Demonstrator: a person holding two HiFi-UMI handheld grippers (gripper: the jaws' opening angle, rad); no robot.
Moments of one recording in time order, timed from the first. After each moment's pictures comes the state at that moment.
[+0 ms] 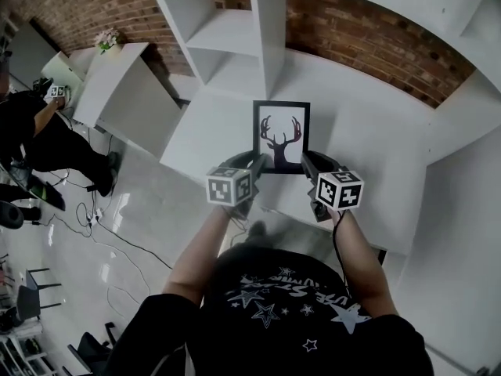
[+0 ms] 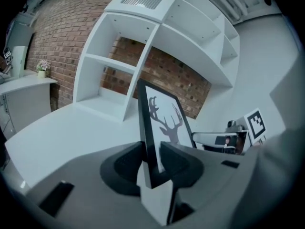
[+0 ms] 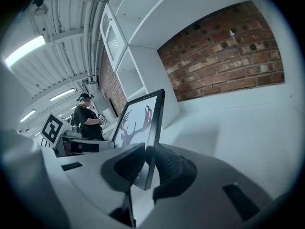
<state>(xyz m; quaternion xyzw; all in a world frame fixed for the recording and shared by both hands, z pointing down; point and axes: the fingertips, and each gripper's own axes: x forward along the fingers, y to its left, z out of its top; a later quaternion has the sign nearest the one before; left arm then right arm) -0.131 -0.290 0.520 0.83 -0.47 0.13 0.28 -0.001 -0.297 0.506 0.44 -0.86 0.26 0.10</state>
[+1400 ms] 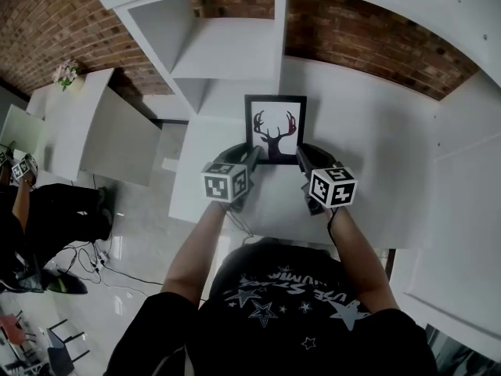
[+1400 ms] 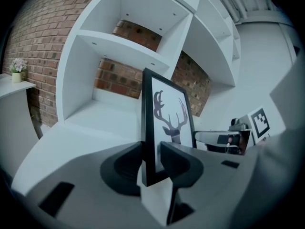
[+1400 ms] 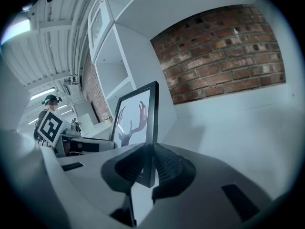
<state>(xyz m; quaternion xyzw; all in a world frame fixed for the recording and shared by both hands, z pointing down) -0.206 -0.444 0.544 0.87 -0.39 0.17 0.26 -0.077 -0.422 0.529 0.53 -0.81 0.25 0.08</state>
